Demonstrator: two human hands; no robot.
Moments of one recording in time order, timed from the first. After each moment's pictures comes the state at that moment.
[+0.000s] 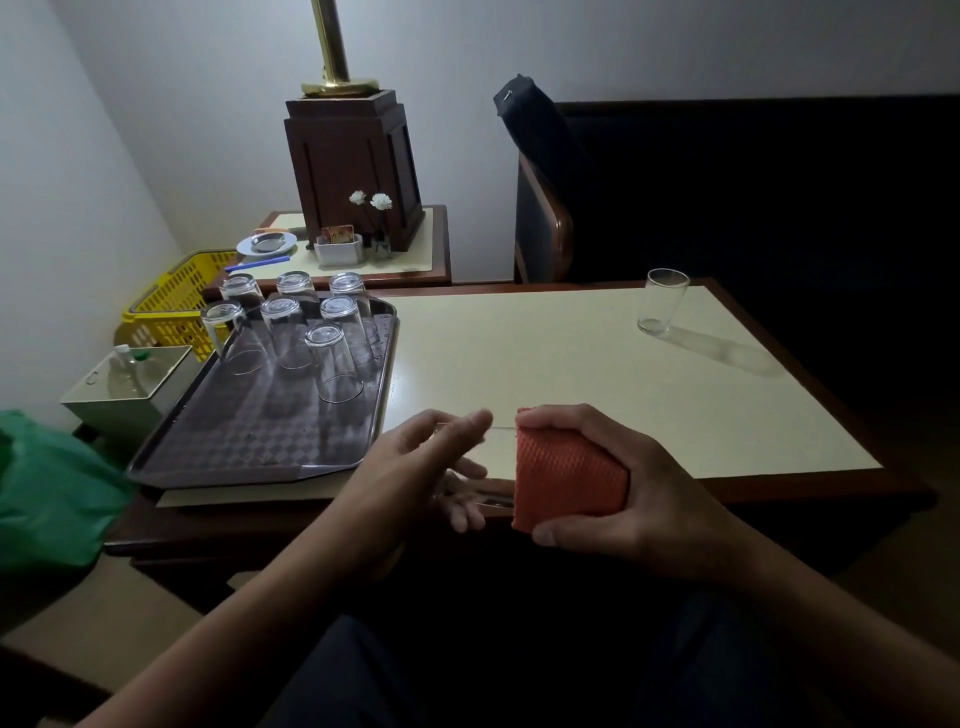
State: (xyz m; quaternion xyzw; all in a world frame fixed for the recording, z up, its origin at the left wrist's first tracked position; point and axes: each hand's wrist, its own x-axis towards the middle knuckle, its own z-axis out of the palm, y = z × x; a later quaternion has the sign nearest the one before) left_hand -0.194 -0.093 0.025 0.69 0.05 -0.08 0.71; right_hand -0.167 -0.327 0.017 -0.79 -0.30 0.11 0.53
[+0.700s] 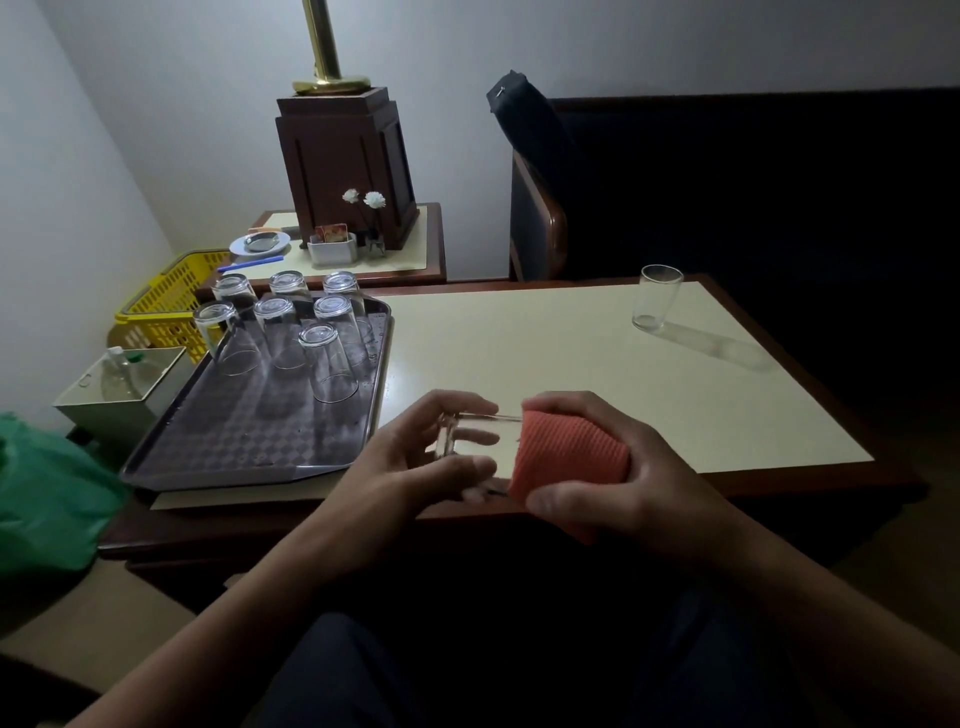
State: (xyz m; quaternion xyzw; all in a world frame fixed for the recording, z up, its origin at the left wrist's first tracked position) left_hand -0.192 -0.082 0.022 0.70 -0.07 -0.08 0.70; right_hand -0.163 -0.327 0.016 -0.75 -0.25 0.14 0.60
